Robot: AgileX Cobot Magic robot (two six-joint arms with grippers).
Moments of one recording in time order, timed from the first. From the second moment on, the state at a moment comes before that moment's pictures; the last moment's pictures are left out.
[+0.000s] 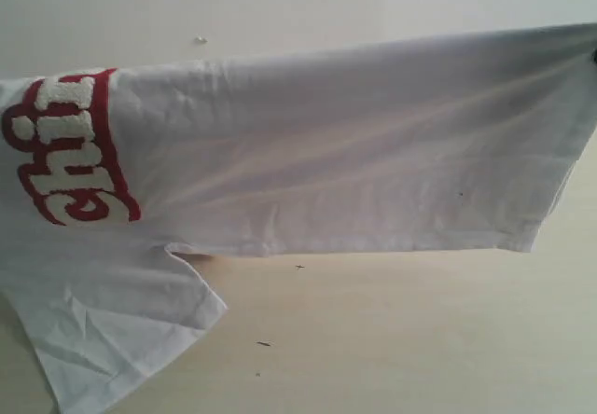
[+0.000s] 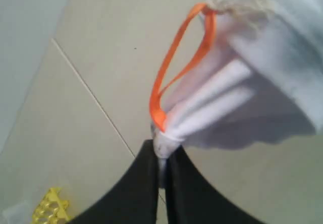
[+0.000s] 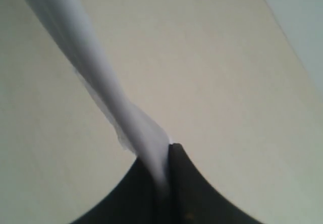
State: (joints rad) left arm 0.03 1.25 -1.16 0.26 0.96 0.84; right arm -0.20 1.33 -1.35 0.33 1.22 -1.14
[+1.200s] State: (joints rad) left arm 0.01 1.52 -1.16 0.07 0.66 0.96; right arm -0.11 1.70 -1.22 0.19 0.72 -0.60
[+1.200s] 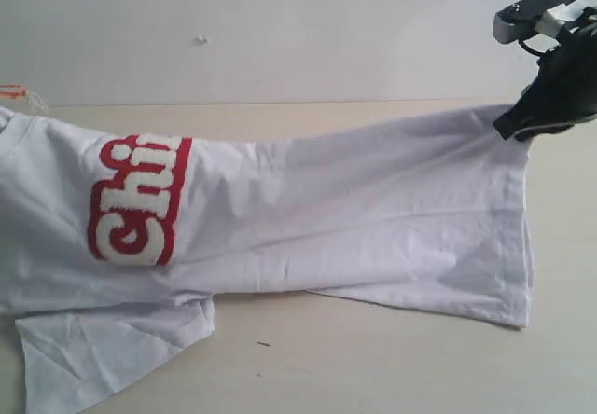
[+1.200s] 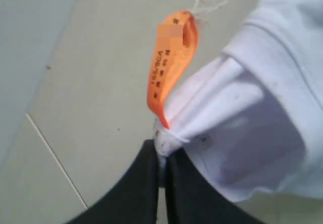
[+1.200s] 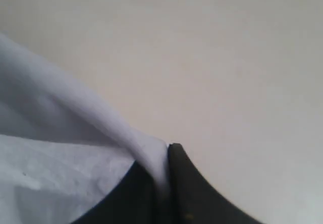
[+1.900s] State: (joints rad) left arm 0.02 1.81 -1.16 0.08 0.00 0.74; right arm -0.11 1.87 -1.30 0.21 0.20 -0.58
